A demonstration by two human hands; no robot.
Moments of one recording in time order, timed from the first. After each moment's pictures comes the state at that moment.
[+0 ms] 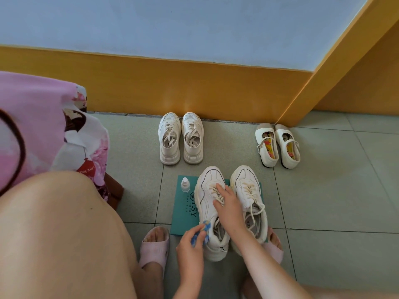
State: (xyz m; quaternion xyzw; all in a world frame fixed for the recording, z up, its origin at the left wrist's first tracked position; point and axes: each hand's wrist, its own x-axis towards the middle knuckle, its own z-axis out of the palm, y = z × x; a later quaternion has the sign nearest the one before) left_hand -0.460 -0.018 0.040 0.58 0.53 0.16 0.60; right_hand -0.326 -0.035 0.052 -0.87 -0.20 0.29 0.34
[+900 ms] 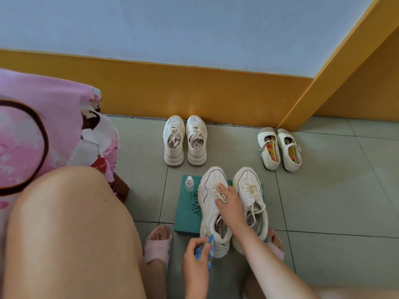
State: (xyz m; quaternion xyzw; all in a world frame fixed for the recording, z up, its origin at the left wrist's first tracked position) left_hand -0.482 -0.042 0.051 0.50 0.58 0.14 0.63; right_hand -0.329 -0.031 0.062 -0.86 -0.17 0.32 0.35
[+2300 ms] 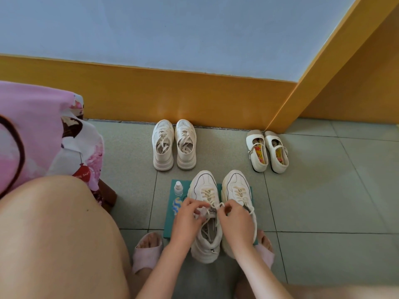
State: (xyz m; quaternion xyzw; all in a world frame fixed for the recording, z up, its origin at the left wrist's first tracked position) left_hand -0.417 0.038 0.067 0.79 0.34 0.03 0.51; right_hand -0.342 -0.064 0.104 -0.95 -0.16 0.14 0.23
